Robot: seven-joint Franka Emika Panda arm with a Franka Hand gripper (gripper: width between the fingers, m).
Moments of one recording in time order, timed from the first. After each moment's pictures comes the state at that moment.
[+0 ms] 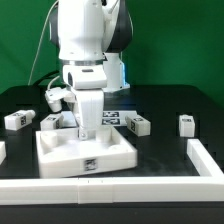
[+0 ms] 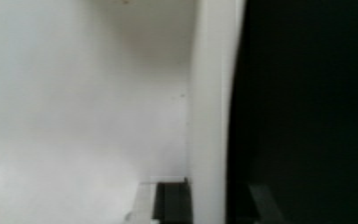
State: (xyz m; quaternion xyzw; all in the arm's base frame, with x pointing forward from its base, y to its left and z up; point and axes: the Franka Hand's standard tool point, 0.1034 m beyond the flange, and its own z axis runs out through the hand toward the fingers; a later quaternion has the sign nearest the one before) arm 0.437 -0.058 0.006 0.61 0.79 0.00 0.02
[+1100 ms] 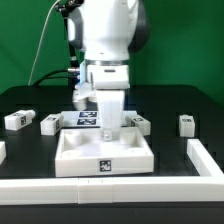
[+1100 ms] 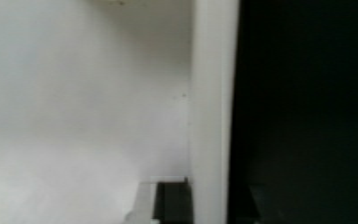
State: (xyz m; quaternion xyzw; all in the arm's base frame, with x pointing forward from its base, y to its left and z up) arm 0.452 0.018 0.006 0.71 0.70 0.01 0.03
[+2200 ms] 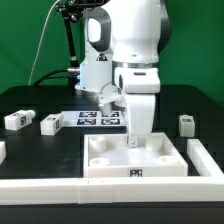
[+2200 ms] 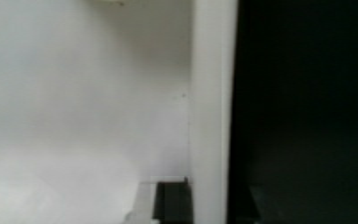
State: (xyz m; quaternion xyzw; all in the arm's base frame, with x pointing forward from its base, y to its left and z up) arm 0.487 0.049 0.007 0.69 0.72 0.01 0.03
